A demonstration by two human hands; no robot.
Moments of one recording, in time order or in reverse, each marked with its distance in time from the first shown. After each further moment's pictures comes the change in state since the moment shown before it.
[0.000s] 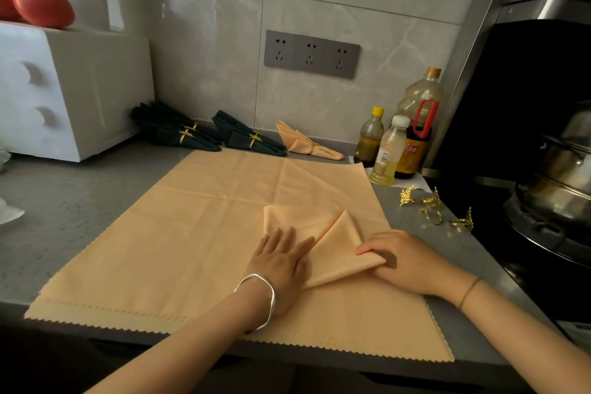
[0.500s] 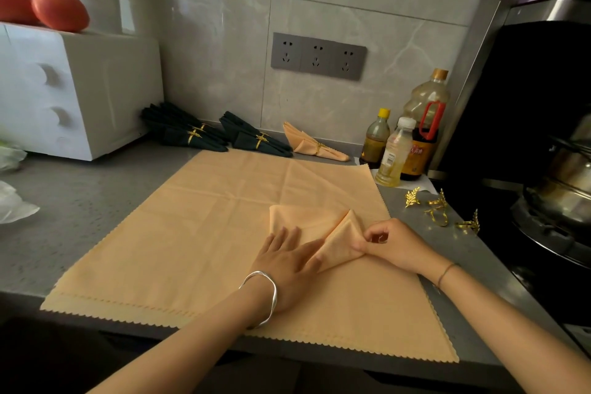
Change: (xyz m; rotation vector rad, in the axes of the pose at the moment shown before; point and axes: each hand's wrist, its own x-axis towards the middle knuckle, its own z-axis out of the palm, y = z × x) left_hand -0.003 0.001 -0.006 -0.108 -0.048 0.011; right_hand 0.035 0.008 0.015 0.510 0.118 0.180
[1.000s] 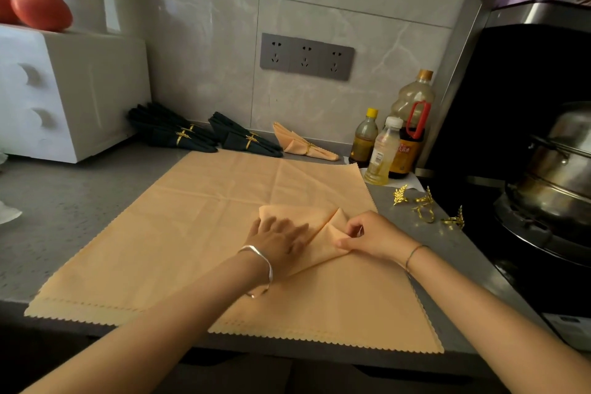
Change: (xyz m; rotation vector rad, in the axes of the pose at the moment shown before) left_hand 0.021 -0.002 -0.022 0.184 -0.037 -0.009; right_hand 0.014 -0.022 0.003 -0.193 -0.076 0.142
